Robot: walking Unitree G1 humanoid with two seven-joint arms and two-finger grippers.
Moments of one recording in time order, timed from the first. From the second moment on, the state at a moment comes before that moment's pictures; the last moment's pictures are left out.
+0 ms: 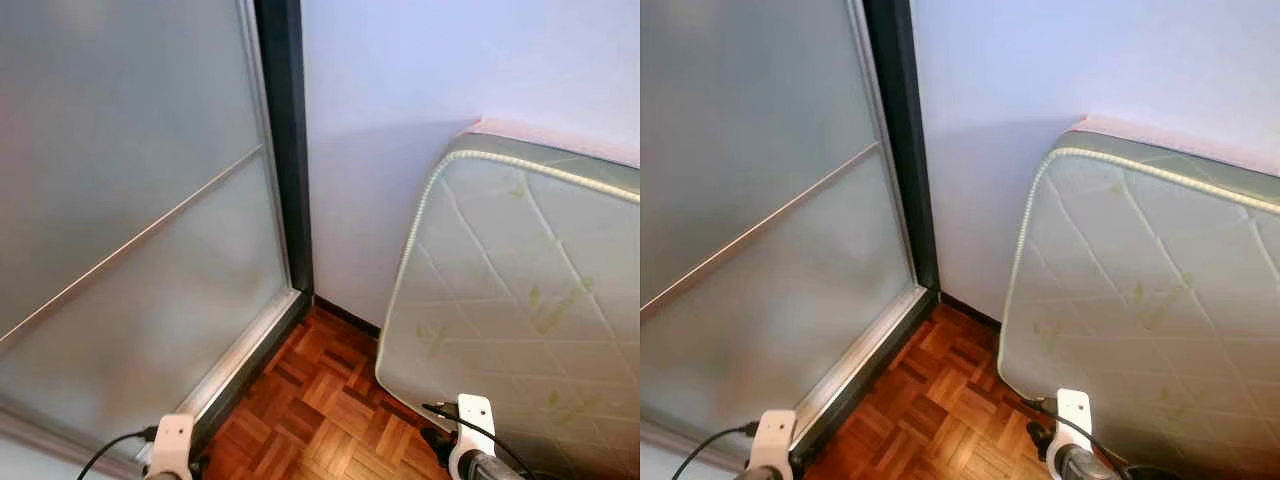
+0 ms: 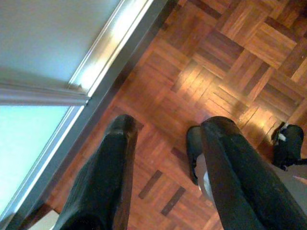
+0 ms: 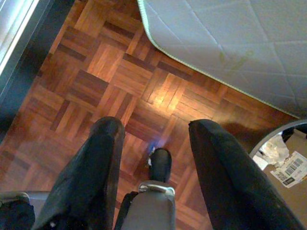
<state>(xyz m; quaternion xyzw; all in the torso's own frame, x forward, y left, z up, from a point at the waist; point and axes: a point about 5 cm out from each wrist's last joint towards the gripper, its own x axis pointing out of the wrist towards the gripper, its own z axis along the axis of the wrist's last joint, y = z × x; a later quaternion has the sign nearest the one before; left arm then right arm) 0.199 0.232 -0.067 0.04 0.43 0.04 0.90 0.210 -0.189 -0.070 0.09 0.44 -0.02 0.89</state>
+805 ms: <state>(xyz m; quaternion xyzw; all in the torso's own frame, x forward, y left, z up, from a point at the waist) 0.198 0.214 -0.071 0.03 0.43 0.02 0.90 0.211 -0.190 -0.069 0.10 0.43 -0.02 0.90</state>
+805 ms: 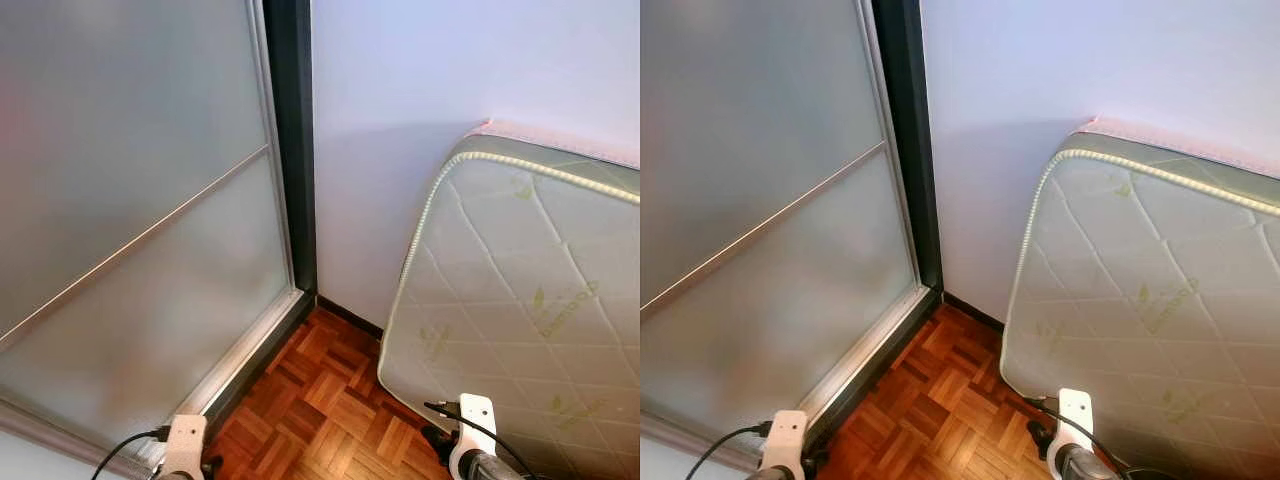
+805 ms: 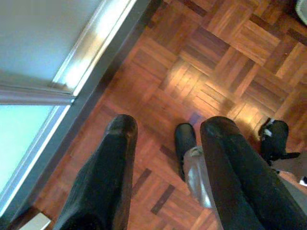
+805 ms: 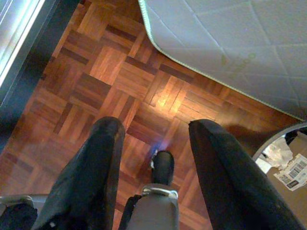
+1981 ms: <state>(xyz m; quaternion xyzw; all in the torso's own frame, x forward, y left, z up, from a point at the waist) 0.183 0.208 -0.080 0.02 0.45 0.02 0.89 0.206 -0.196 -0.071 0.08 0.44 -0.01 0.90</state>
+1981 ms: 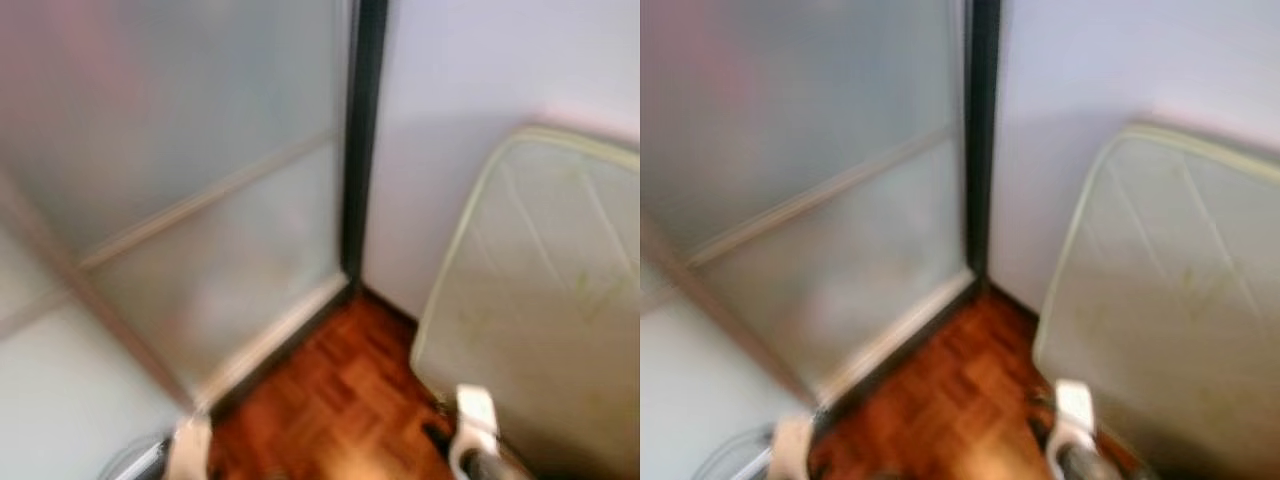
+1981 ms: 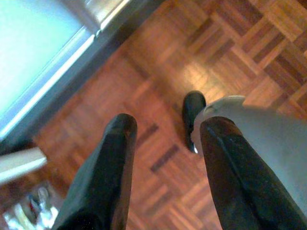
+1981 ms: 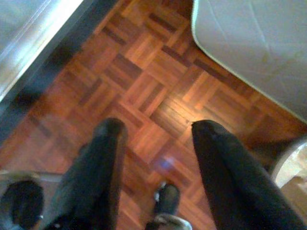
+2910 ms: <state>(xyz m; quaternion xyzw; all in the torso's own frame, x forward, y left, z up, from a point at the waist) 0.198 0.214 -0.071 0.02 0.42 0.02 0.91 0.208 -0.195 -0.070 0.07 0.45 0.00 0.89</state>
